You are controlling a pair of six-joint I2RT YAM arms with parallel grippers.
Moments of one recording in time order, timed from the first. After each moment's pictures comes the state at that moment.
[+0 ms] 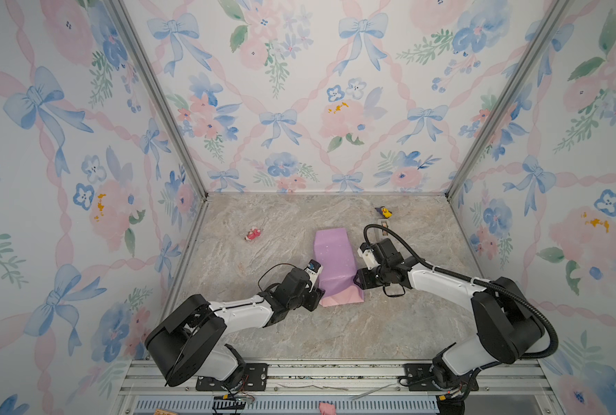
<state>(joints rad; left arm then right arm) -0.77 1.39 0.49 0.22 0.01 -0.20 0.54 1.55 0.86 -0.37 -0.19 0.28</state>
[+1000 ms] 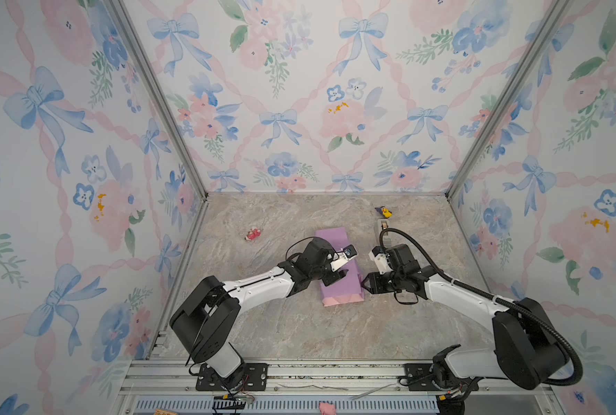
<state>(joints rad) -0.79 1.60 0.94 0.03 0.11 0.44 0.43 1.36 0.69 -0.34 -0.33 0.31</state>
